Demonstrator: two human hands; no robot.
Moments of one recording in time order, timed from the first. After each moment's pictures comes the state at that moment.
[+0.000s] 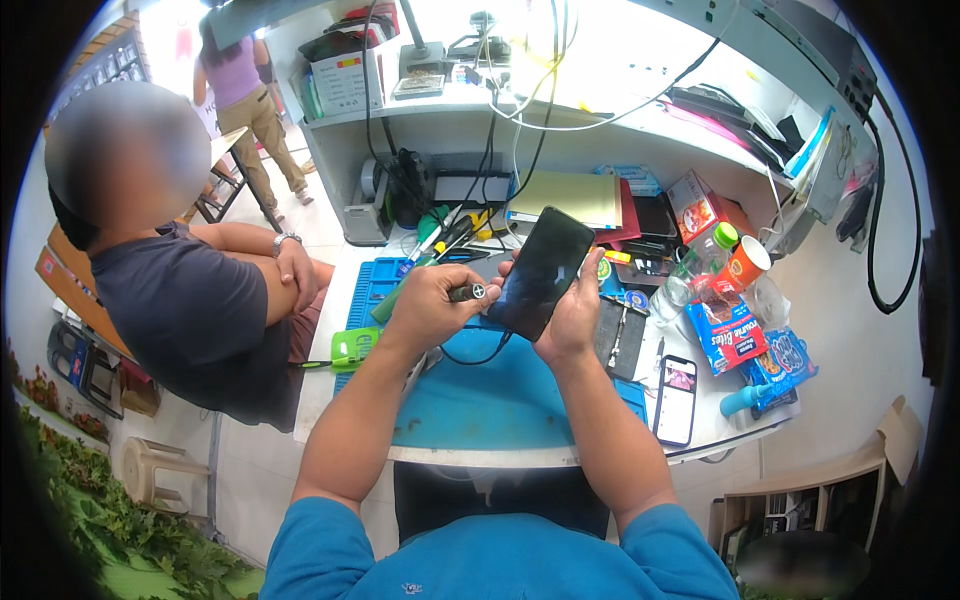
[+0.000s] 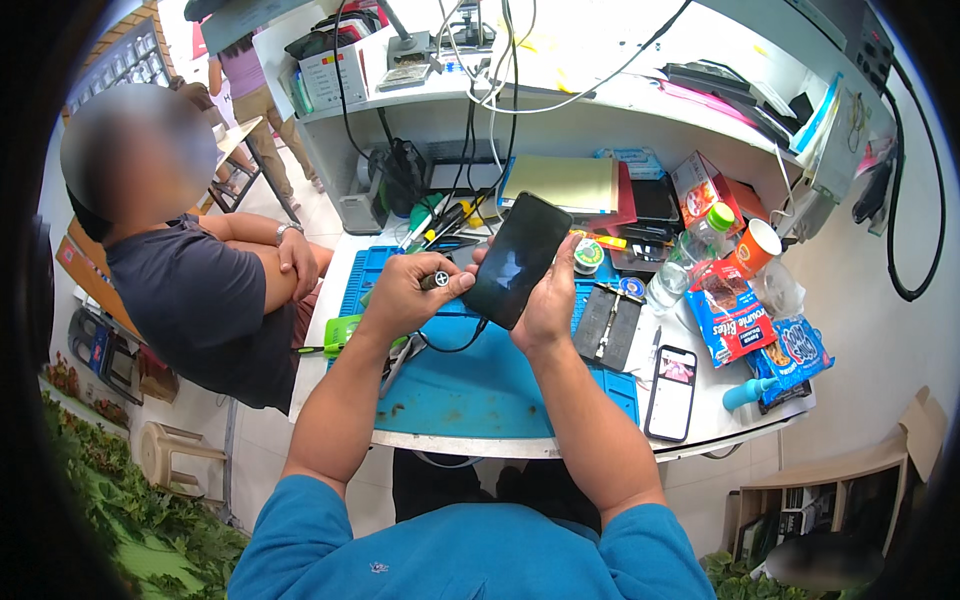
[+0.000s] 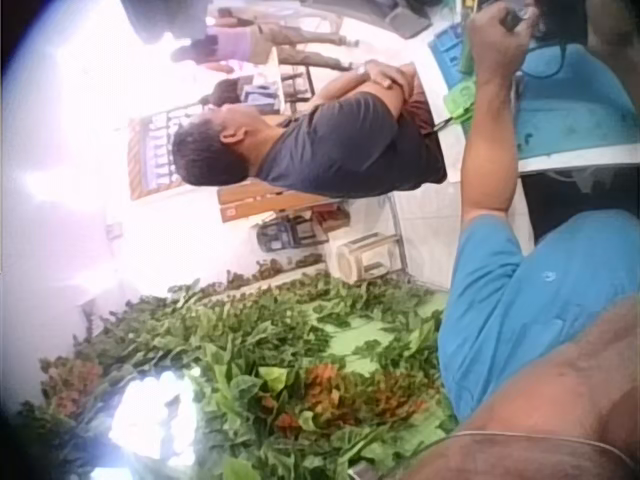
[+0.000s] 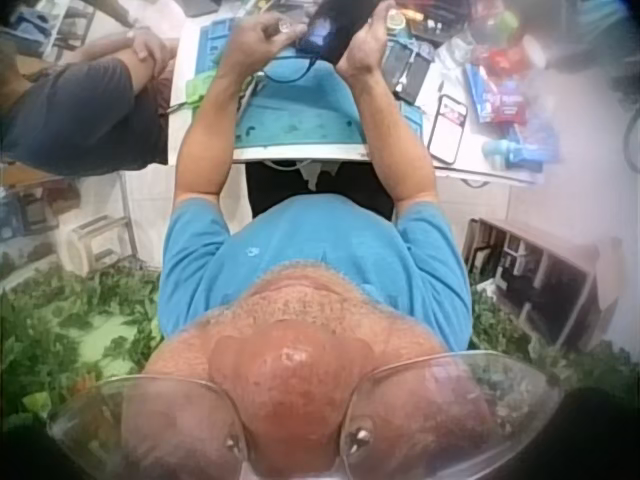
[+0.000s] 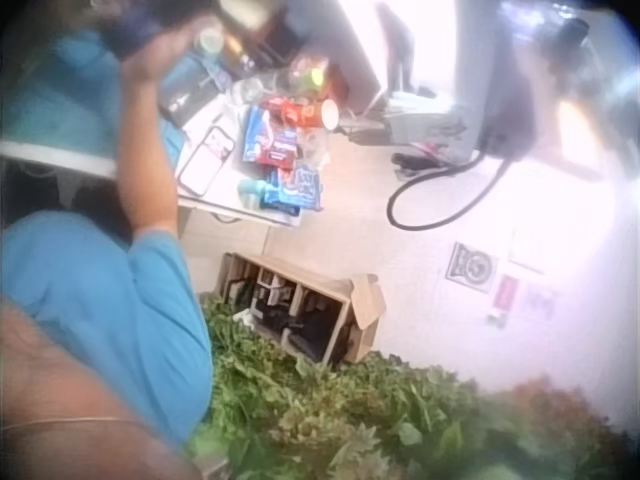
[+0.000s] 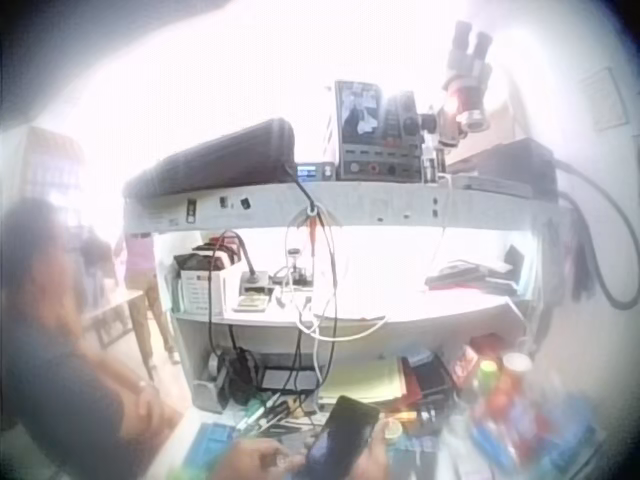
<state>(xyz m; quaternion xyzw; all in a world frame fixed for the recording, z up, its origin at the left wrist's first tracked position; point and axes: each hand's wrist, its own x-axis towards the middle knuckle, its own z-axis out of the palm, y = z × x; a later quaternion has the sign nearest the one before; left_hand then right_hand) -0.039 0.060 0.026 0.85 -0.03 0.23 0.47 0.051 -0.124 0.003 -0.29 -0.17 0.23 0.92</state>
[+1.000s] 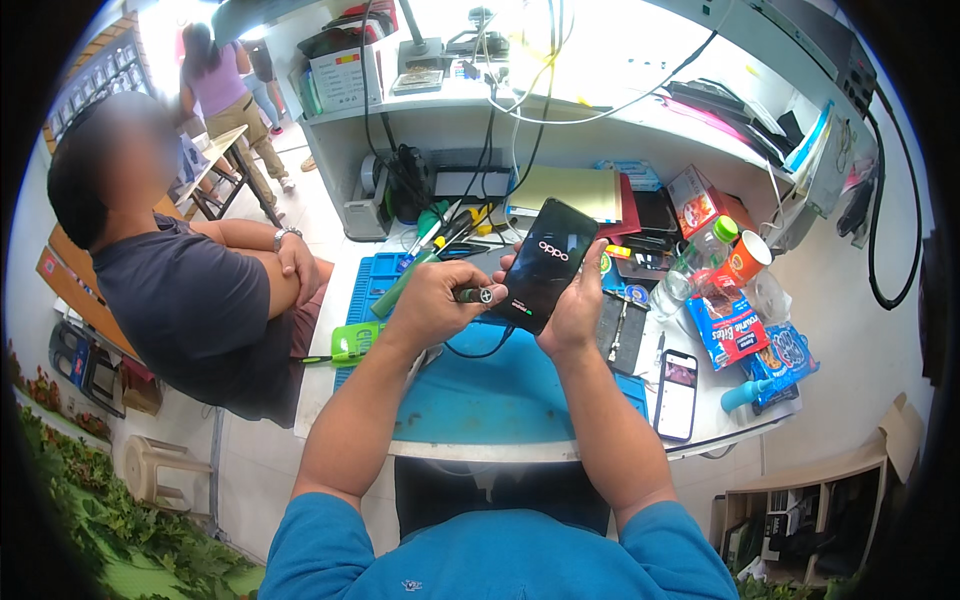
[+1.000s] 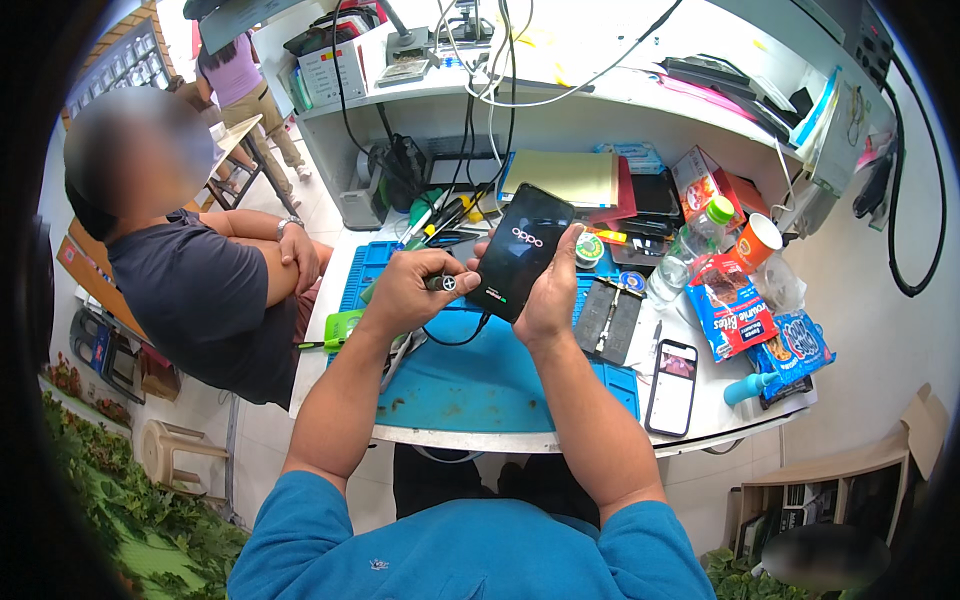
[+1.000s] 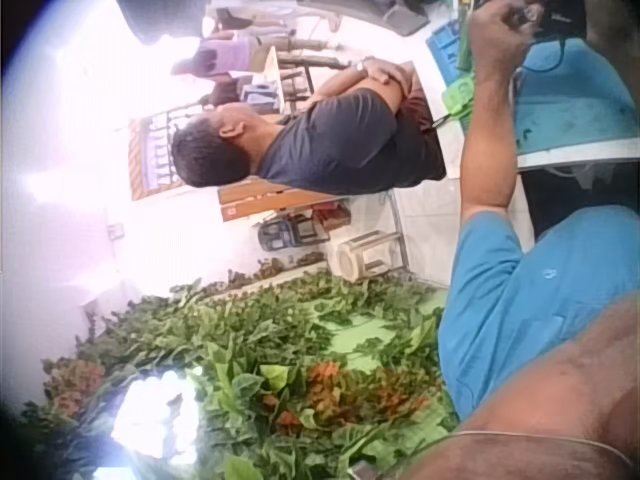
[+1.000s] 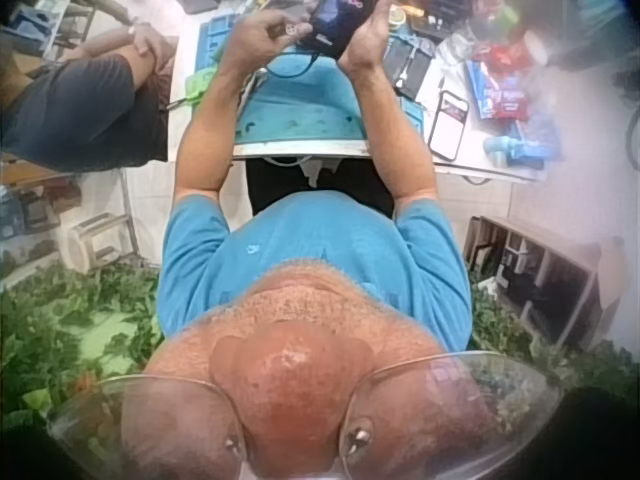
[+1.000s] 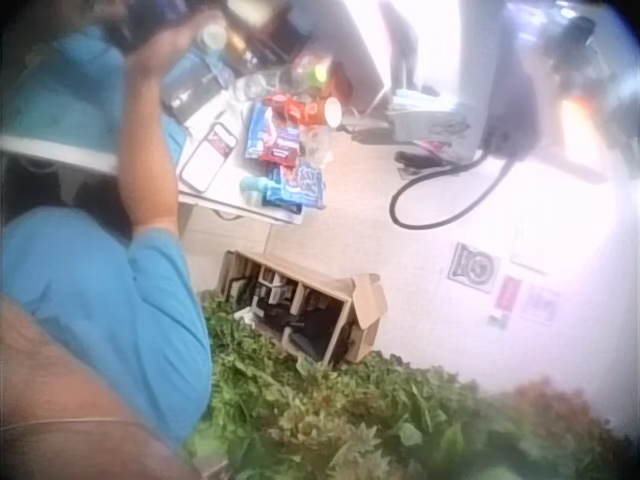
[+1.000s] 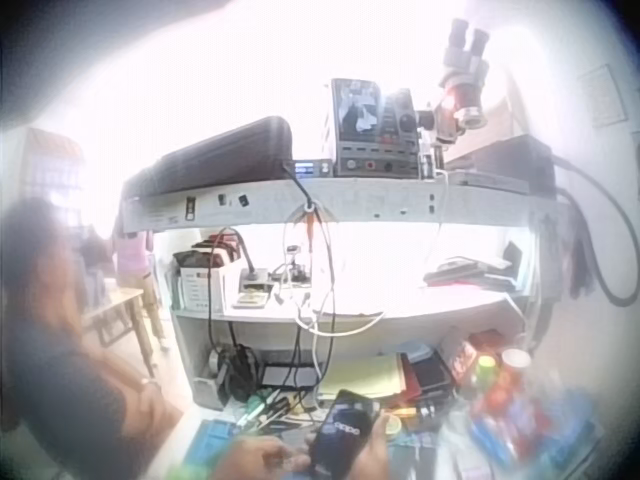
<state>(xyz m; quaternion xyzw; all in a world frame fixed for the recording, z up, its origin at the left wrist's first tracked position) -0.040 0.056 0.026 0.84 -0.07 0.24 0.48 0.044 -0.126 0.016 -0.33 -0.15 0.21 0.91</state>
